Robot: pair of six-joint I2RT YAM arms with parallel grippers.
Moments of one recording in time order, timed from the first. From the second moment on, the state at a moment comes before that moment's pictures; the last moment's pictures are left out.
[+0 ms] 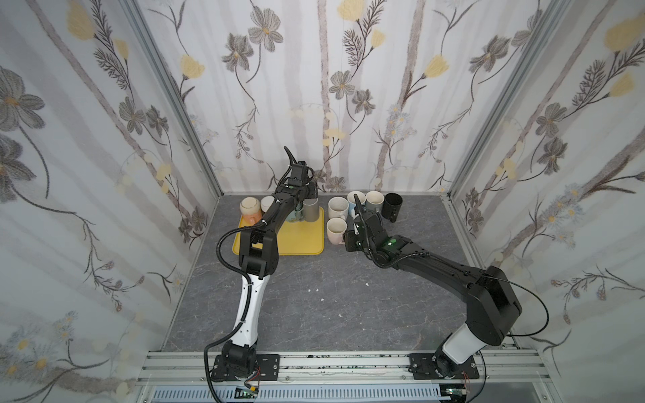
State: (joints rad) left arm -0.29 2.47 2.34 -0.53 0.01 -0.24; right arm 0.72 1.64 1.21 -0.24 0.16 0.46
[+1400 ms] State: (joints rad) left arm -0.33 1.83 1.48 -0.45 -0.03 -0.21; right arm 0.73 1.64 1.20 -0.20 0.06 0.52
